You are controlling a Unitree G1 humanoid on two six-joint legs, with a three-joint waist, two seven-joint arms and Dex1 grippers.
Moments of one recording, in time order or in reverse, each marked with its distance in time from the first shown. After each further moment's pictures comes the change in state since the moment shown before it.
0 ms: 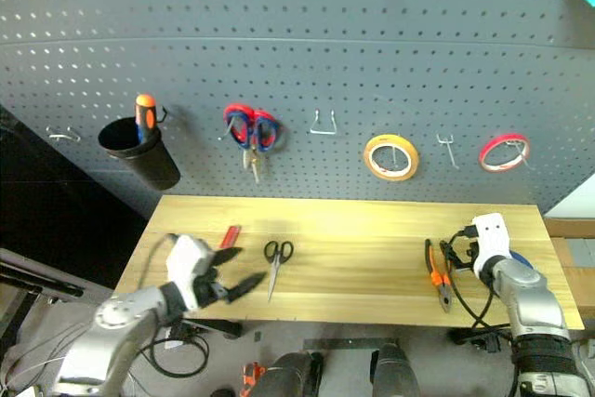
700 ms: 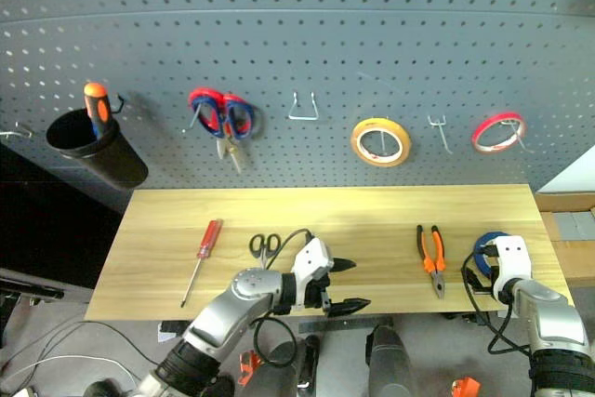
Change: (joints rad) left arm -0.253 -0.214 -0.364 0.136 0.141 0.019 -0.049; right arm 0.013 0.016 -0.060 0.075 0.018 0.094 -0.059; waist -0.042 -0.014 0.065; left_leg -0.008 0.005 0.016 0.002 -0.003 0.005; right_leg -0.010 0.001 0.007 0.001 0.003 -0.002
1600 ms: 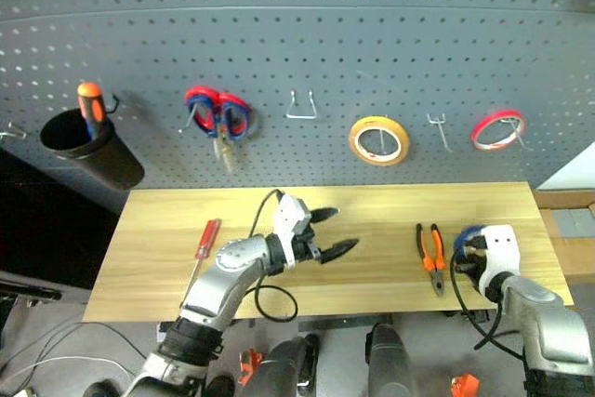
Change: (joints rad) left arm -0.122 -0.137 0.225 0.126 -0.056 -0.223 0.083; right arm 0.138 0.041 -0.071 -0.741 0.238 0.276 0.005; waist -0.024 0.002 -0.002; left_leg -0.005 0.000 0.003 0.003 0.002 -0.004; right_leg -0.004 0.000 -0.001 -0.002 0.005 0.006
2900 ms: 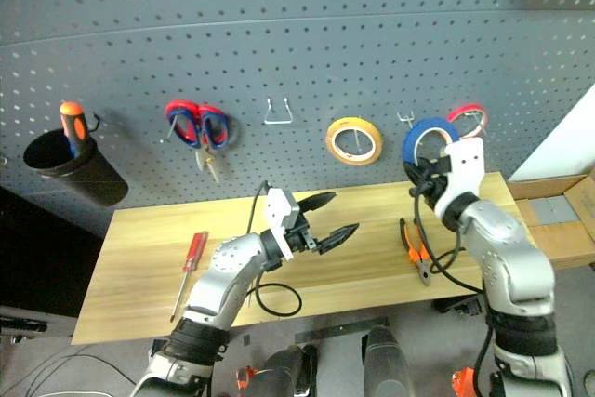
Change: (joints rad) left arm 0.015 -0.006 0.012 0.006 -0.026 -0.101 -0.012; right arm -0.436 0.118 0.204 0.319 -0.056 -0.376 -0.060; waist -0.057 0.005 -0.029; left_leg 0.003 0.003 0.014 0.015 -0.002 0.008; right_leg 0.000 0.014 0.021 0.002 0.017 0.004
